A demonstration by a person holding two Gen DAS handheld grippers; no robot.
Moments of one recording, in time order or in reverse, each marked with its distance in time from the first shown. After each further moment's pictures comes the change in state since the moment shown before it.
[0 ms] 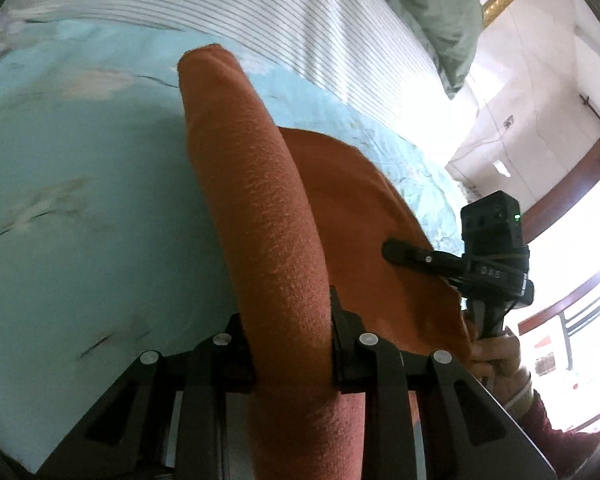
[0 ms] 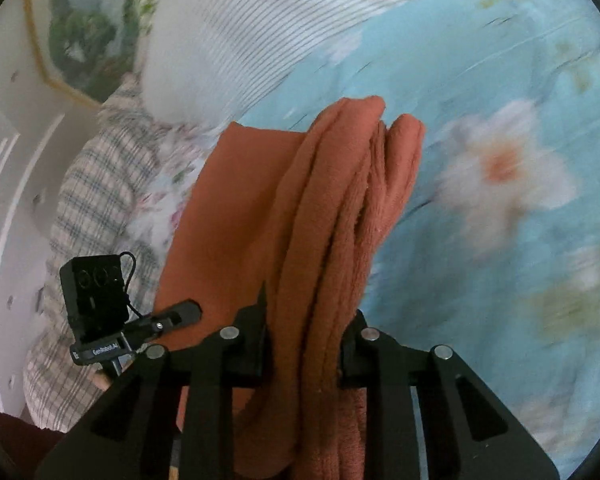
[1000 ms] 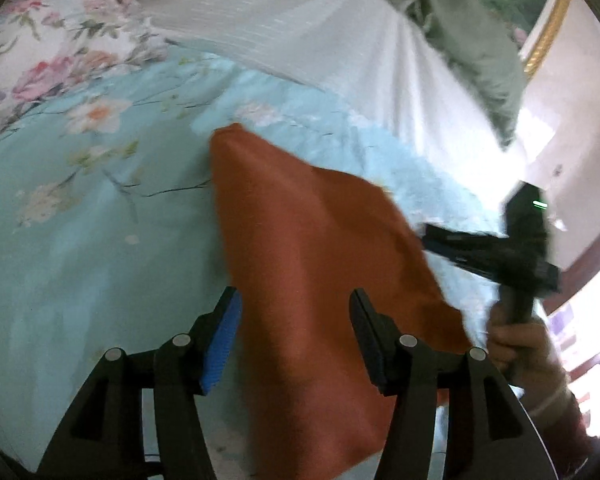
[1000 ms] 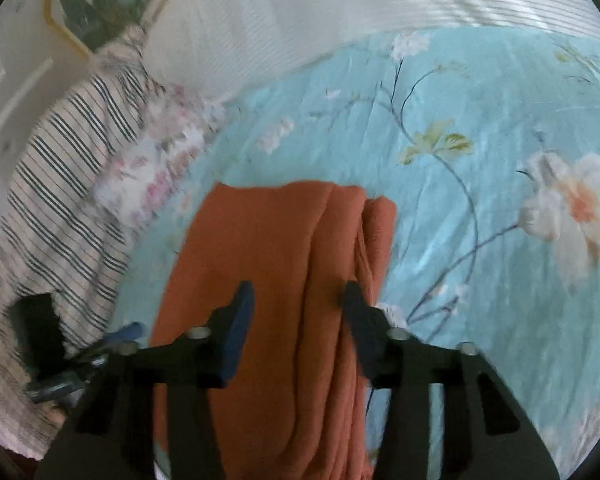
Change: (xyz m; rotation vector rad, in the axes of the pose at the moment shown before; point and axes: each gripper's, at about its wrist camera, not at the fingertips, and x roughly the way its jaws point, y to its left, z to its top) left arm -0.106 0.044 -0.070 -0.091 -0.207 0.216; right arm 0.063 0.081 -0.009 -0.165 0.015 -0.217
